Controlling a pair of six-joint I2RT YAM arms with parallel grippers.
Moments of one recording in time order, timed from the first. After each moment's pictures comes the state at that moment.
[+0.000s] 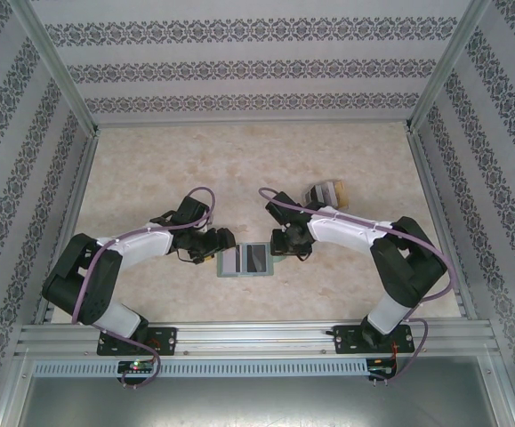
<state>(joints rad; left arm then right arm) -0.44 1.52 0.72 -0.31 0.41 -0.80 0.70 1.67 1.00 -0.70 -0.06 0.71</state>
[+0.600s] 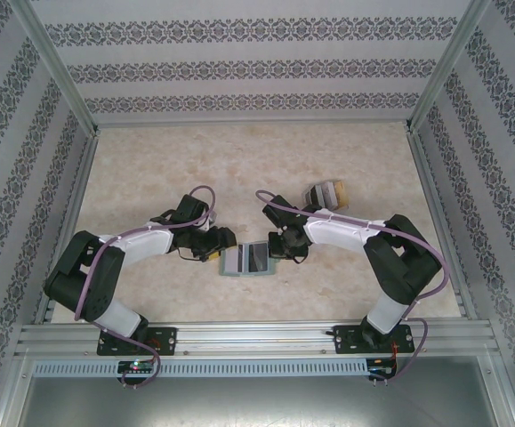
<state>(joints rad) -0.43 1.54 0.72 -0.24 0.52 -0.82 0.72 1.70 0.99 -0.63 -0.11 0.74</state>
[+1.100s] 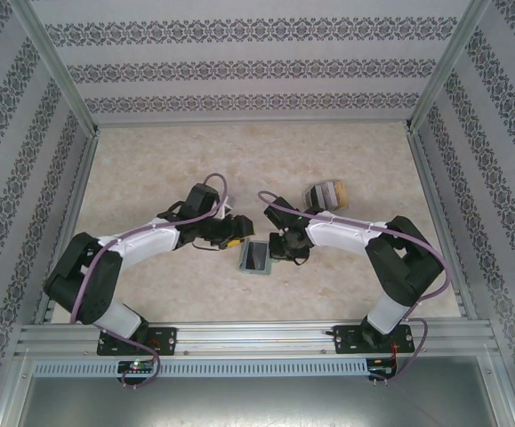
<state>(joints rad) -0.53 1.55 0.83 -0.11 0.63 -0.88 0.72 1.67 0.95 -0.59 -0.11 0.78</state>
